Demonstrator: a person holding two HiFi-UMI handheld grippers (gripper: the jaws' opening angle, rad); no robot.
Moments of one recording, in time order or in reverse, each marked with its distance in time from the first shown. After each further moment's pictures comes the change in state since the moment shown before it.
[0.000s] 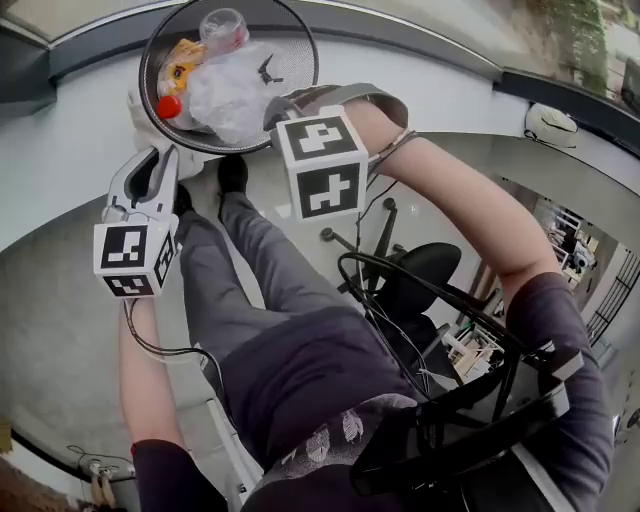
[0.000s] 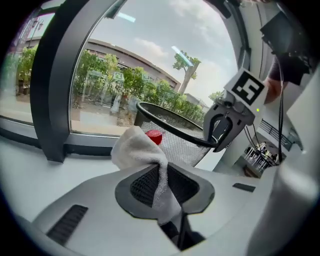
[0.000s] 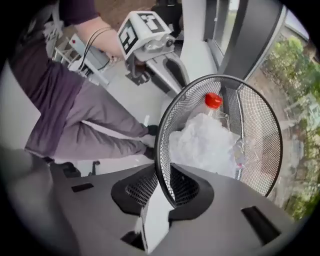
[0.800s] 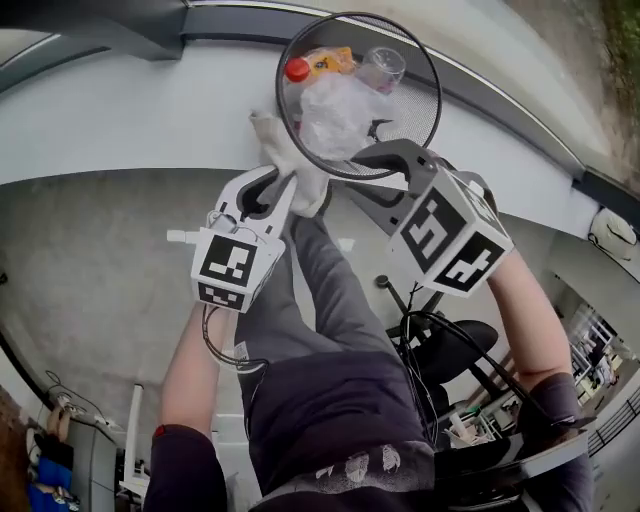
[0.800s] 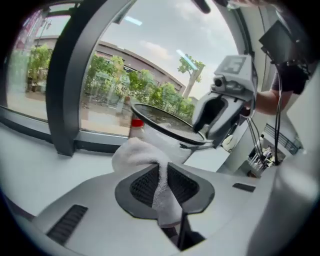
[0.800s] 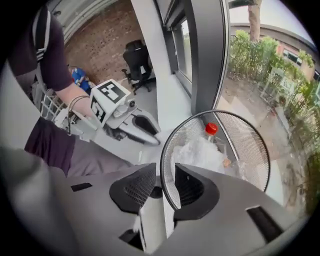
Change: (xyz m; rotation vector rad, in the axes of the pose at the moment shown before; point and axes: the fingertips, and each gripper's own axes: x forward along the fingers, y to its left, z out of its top) left arm -0.009 -0.042 -0.009 -0.037 -0.030 0.028; right arm -0.050 -0.003 0.045 0.320 -0.383 -0.024
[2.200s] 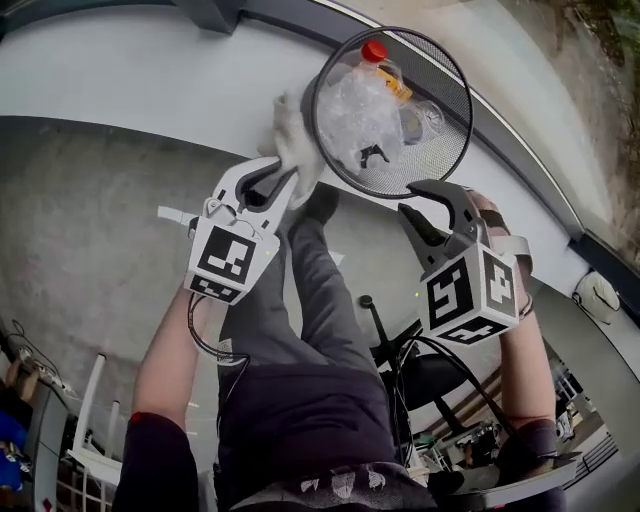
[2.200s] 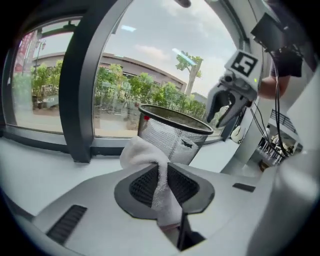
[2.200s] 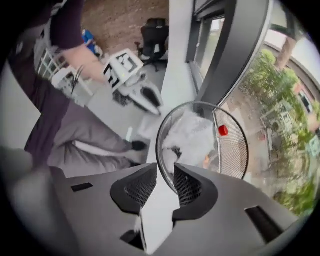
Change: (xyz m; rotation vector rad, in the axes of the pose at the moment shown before) left arm -0.027 0.047 -0.006 0.105 -0.009 0.107; right arm -0.010 -0.011 -0.012 -0.278 0.196 -0.171
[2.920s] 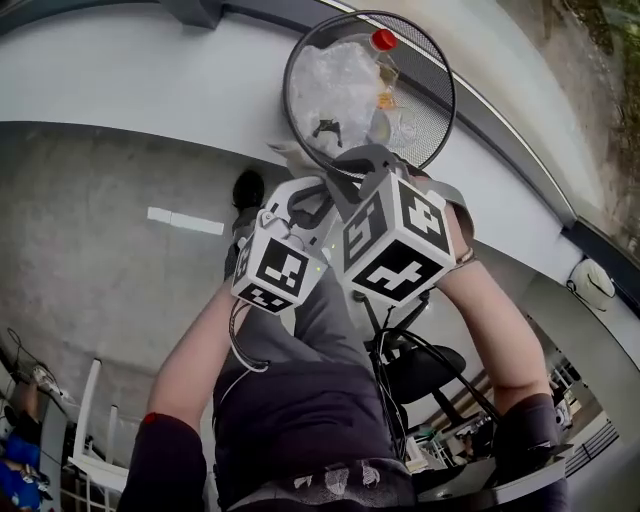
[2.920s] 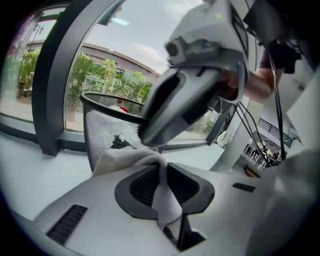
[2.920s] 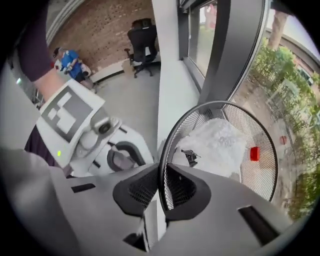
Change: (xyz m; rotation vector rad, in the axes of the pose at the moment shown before) left arm 0.043 -0.092 0.004 -0.033 -0.018 -0.152; right arm 0.053 0.004 0.061 0.161 -0.033 0.107
